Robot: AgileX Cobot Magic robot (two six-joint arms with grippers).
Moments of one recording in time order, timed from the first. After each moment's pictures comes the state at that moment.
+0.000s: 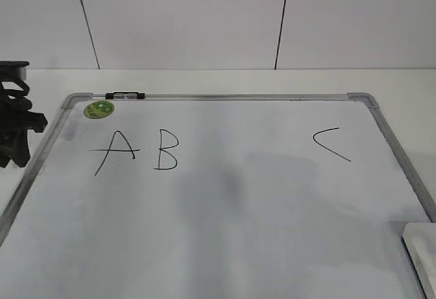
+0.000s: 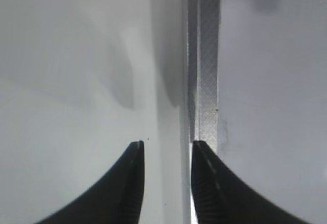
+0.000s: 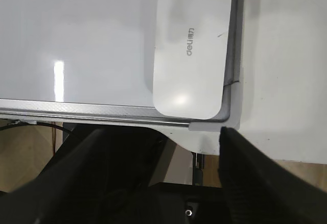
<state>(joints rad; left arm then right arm) -0.06 1.91 -1.28 -0.05 0.92 0.00 0.03 0.76 -0.66 0.17 1.25 -0.02</state>
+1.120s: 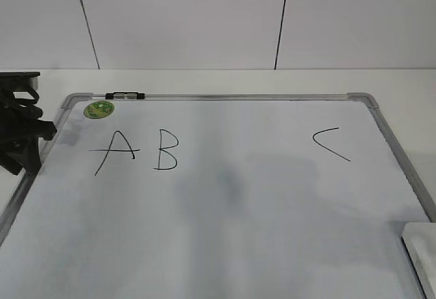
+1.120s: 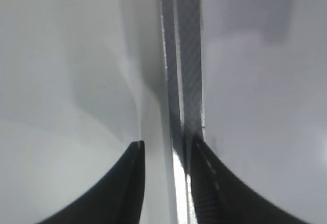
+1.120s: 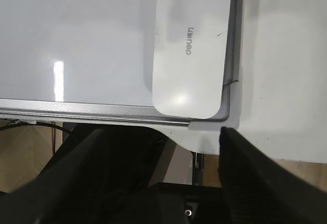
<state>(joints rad) -0.06 1.98 -1.29 -0.10 0.90 0.06 0.03 0.76 -0.66 0.17 1.25 -0.02</state>
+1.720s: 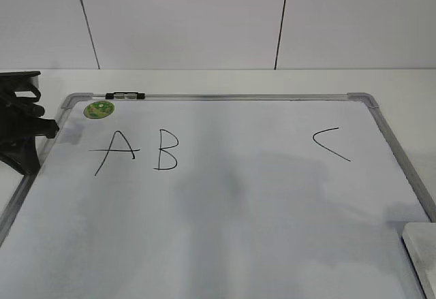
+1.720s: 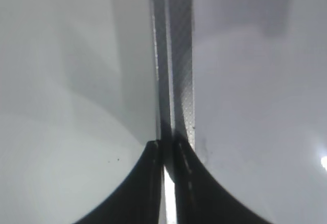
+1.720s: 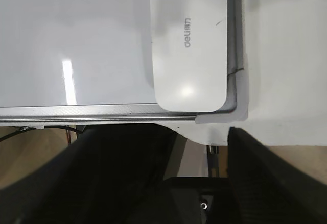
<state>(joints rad) -0.06 1.98 -1.29 -0.12 0.91 0.06 0.03 0.81 -0.66 0.18 1.25 0.07</state>
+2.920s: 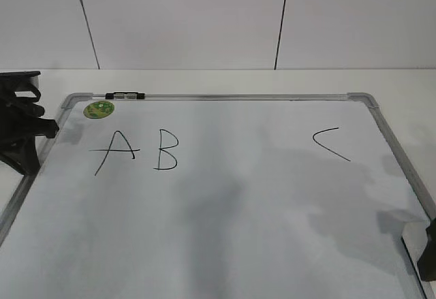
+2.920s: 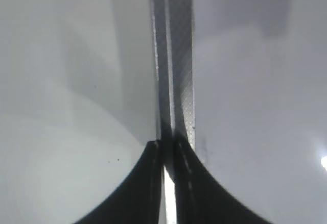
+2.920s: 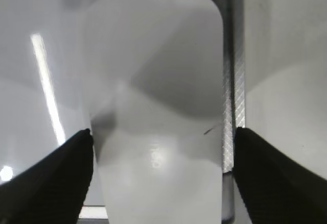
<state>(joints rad) -0.06 1.98 -1.29 -0.12 0.91 0.06 0.03 1.30 -0.58 0.15 0.83 0.03</state>
